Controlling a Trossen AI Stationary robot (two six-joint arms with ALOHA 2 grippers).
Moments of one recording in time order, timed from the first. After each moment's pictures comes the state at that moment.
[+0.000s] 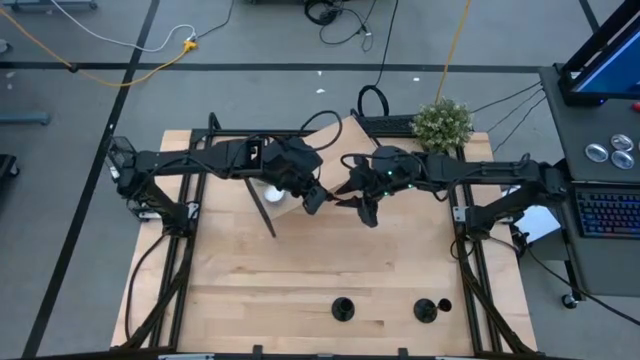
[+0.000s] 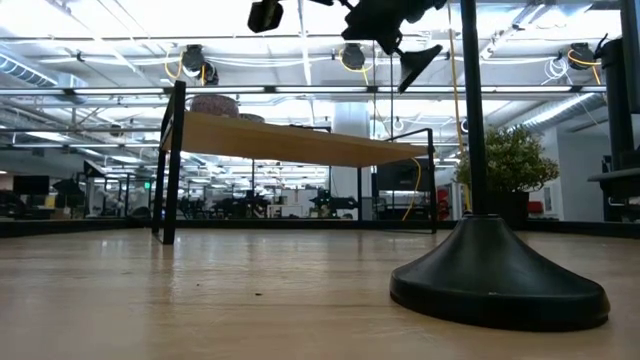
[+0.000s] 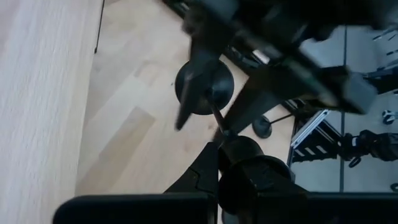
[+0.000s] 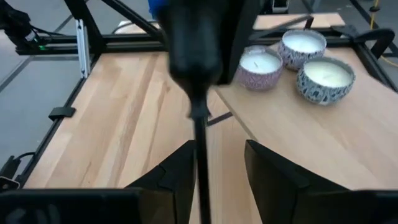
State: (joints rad) left arm 0.07 1.60 1.67 -0.71 0.13 -0.63; right arm -0.10 1.38 1.20 -0.34 -0.21 -0.01
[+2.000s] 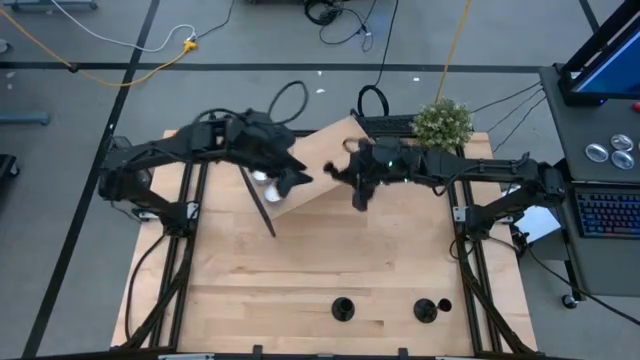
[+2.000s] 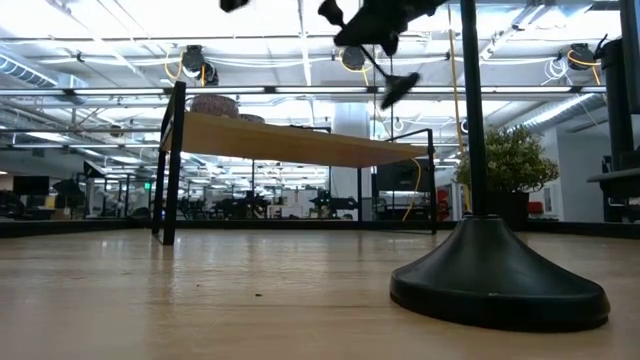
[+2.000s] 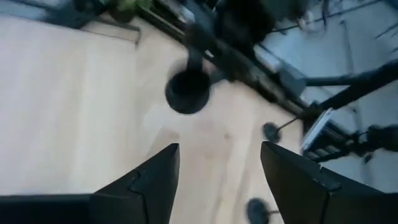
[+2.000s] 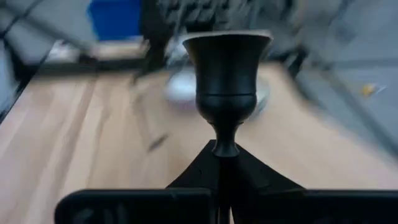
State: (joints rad) left arm 0.15 1.44 1.66 -0.81 0.13 -0.46; right arm -0.17 1.38 1.20 -0.24 -0.03 -0.01
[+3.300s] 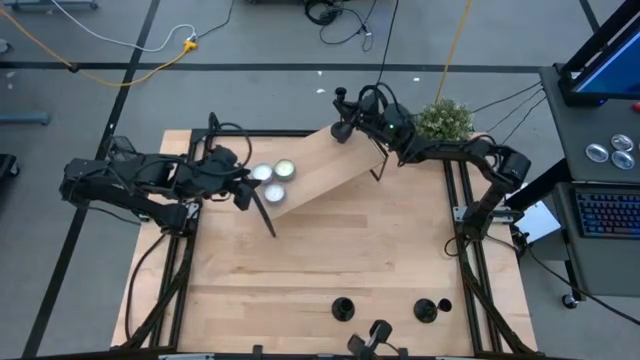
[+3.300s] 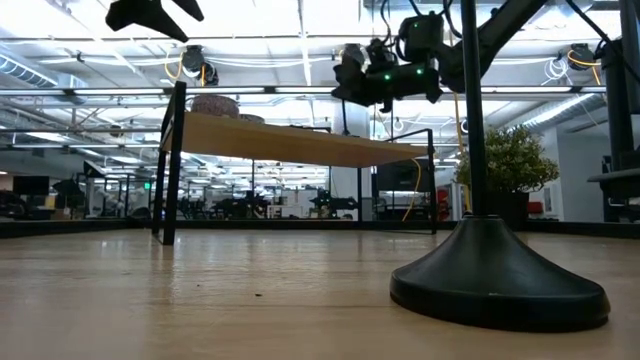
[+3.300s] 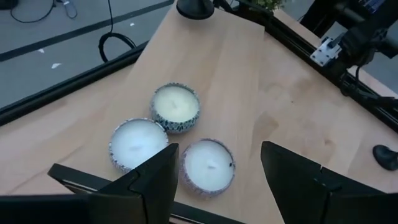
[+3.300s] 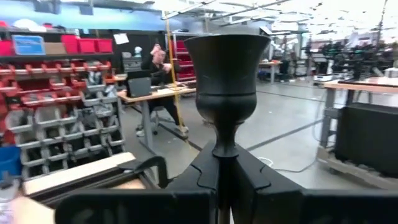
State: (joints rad) left arm -0.09 0.99 1.17 -0.91 -0.49 -0.76; right arm -0.59 1.69 1.01 0.81 0.00 0.05
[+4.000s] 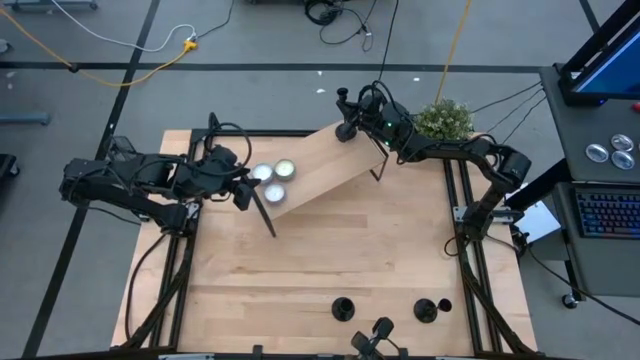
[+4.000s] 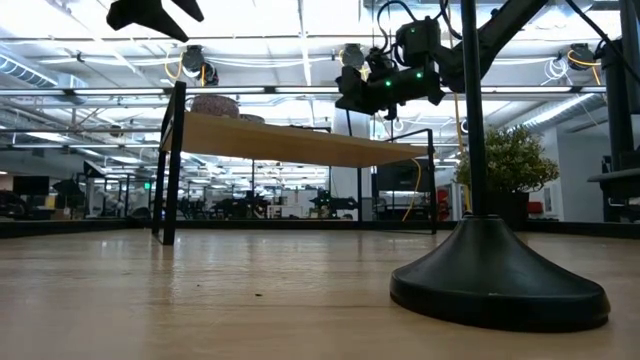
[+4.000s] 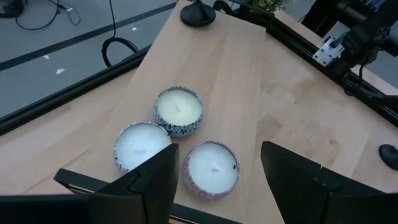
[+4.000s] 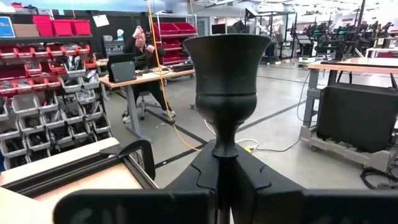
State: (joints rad) left arm -0.09 0.99 1.17 -0.91 -0.50 -0.74; right arm -0.60 1.69 1.01 0.73 0.05 0.06
